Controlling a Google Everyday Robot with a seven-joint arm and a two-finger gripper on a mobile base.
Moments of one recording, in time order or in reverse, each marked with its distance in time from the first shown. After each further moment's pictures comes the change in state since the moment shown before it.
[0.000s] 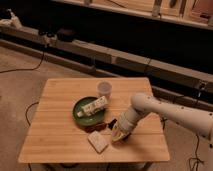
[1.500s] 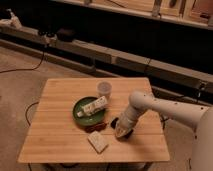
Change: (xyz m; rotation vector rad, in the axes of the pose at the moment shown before) arm 0.045 -0.018 -0.004 -0.022 0.138 0.030
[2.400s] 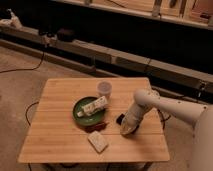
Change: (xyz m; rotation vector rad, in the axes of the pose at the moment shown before) arm 0.044 0.002 -0.015 0.008 0.037 0.085
